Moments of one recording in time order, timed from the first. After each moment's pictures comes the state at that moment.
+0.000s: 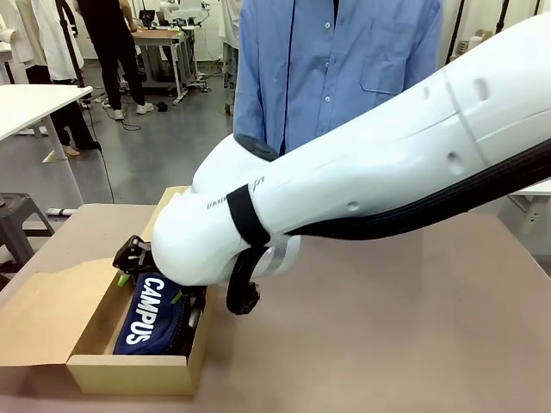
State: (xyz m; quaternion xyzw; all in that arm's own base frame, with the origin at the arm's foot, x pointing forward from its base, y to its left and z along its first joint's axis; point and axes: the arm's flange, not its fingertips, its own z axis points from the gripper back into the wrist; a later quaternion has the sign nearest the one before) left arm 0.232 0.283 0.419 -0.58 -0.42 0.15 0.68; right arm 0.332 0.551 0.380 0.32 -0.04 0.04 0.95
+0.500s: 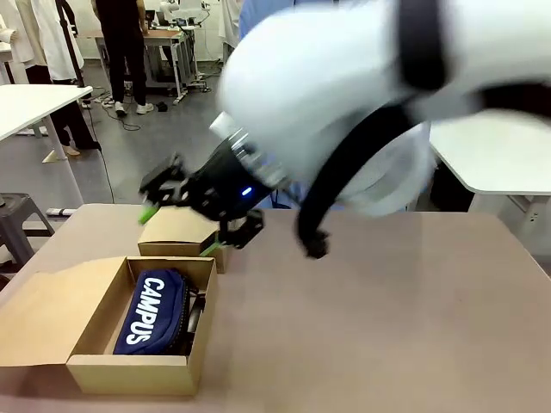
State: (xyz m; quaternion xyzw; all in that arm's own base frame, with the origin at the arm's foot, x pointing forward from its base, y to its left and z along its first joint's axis) left arm 0.232 0.283 0.419 -0.58 -0.42 0.15 0.68; right arm 0.270 0.415 0.530 0.42 -0.01 0.05 0.91
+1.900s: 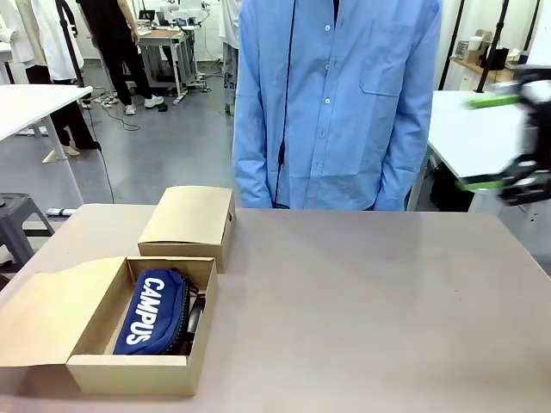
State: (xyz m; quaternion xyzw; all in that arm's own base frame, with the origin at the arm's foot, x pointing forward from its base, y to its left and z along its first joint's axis) left arm 0.232 0.283 0.419 -0.58 -0.42 0.15 0.68; right arm 0.287 0.007 0.549 0.69 0.04 -0.05 0.72
